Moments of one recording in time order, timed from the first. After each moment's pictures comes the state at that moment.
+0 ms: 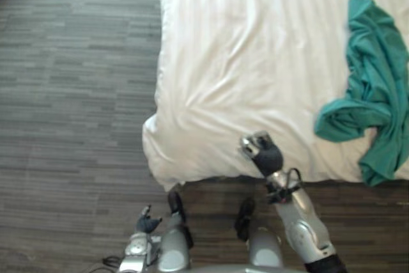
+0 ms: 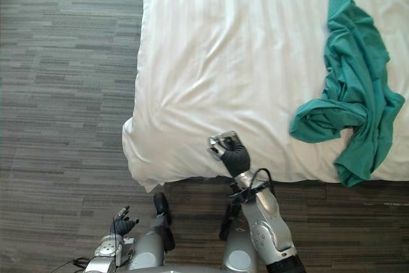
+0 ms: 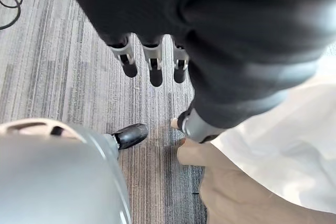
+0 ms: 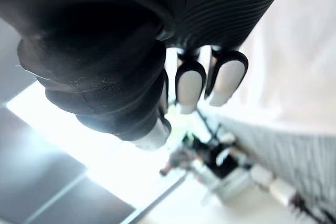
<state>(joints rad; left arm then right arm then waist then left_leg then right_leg) 0.05 0.13 0.07 0.92 0.06 -0.12 0.14 0.02 -0.19 0.36 -0.19 0.77 -0.11 0.36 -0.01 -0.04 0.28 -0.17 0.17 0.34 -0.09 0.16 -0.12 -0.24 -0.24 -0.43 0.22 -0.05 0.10</state>
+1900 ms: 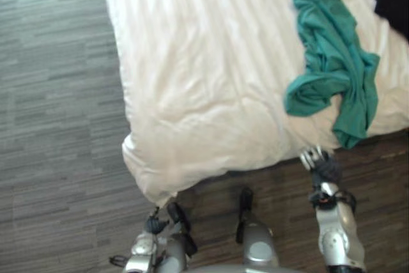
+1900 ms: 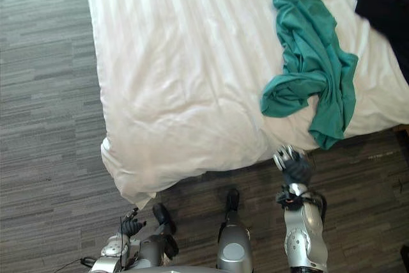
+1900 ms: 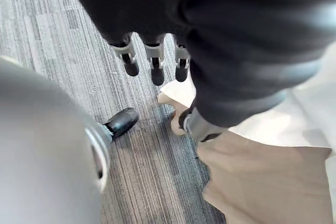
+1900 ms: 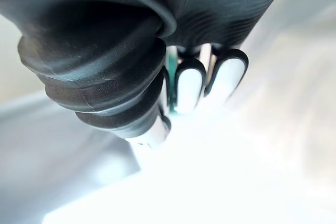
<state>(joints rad) 0.06 0.10 0.07 0.92 0.12 -0.10 0.09 0.11 -0.21 -0.01 -0.20 0.70 -0.11 0.29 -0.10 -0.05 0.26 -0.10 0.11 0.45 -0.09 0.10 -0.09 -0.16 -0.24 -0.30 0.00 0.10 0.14</state>
